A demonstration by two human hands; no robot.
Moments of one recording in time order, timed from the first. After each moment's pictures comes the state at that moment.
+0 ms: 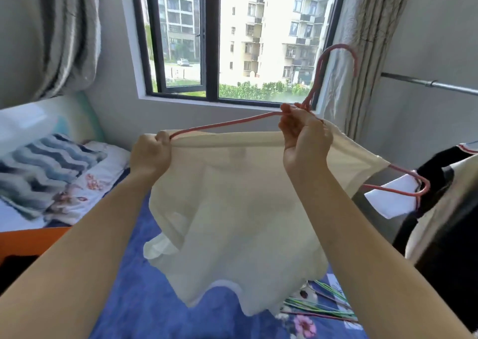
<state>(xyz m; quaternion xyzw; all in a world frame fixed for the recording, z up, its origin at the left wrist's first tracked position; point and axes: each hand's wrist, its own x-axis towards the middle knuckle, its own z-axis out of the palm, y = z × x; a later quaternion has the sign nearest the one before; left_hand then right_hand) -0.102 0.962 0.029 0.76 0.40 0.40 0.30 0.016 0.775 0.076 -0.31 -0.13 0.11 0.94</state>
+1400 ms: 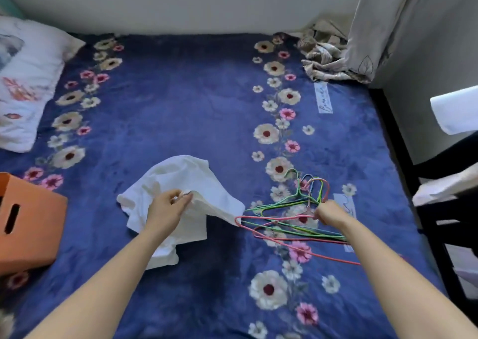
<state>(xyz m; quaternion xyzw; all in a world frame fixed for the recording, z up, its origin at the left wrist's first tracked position) 0.039 0.975 -0.299 0.75 0.46 0.04 0.47 0.272 0.702 -0.344 -0.90 -0.02 0.40 0.16</state>
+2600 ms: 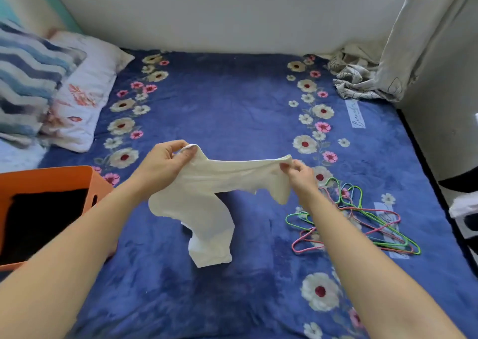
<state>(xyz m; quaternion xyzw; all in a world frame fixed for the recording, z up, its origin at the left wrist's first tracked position) -0.063 1.124 -0.178 0.80 0.31 0.04 0.51 0.132 0.917 -0.281 -0.79 -0.05 0.26 0.55</state>
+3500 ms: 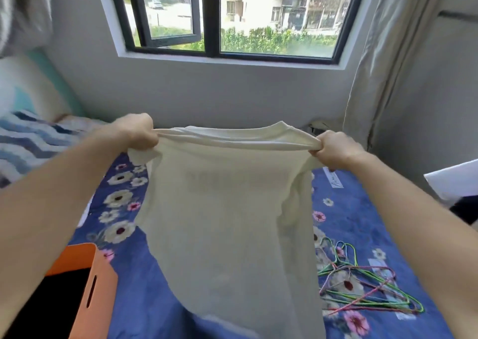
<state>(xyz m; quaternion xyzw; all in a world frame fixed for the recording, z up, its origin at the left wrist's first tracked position) -0.017 1.250 -0.004 0.92 0.39 -0.03 0.09 0.183 0.940 -0.032 -0.97 -0.24 0.03 0.07</state>
